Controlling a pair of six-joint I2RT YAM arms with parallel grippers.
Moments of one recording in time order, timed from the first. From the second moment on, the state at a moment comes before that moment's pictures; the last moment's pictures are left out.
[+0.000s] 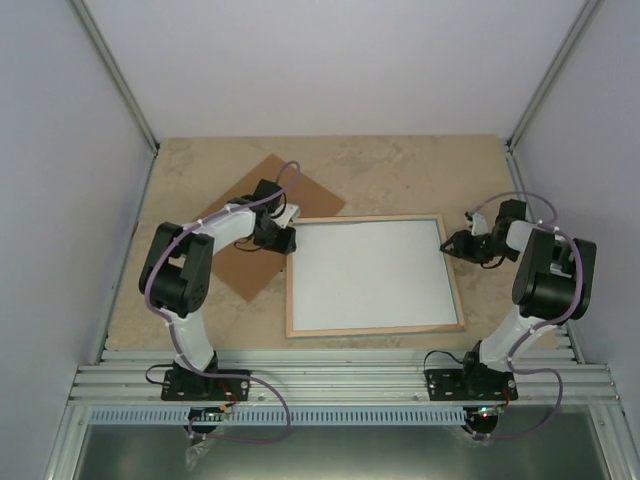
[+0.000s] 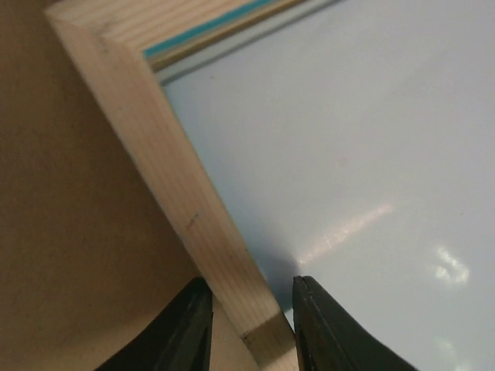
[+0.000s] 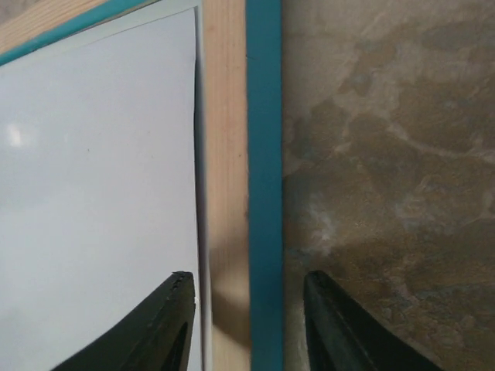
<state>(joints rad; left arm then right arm) -0.36 1.83 1.14 -0.56 0.25 -0.01 -0.28 1.76 0.93 -0.50 -0.63 -0.15</state>
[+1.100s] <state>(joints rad) -0.47 2.16 1.65 -0.49 0.23 -0.02 -0.48 1.85 1.14 -0.44 -0.55 -0.13</state>
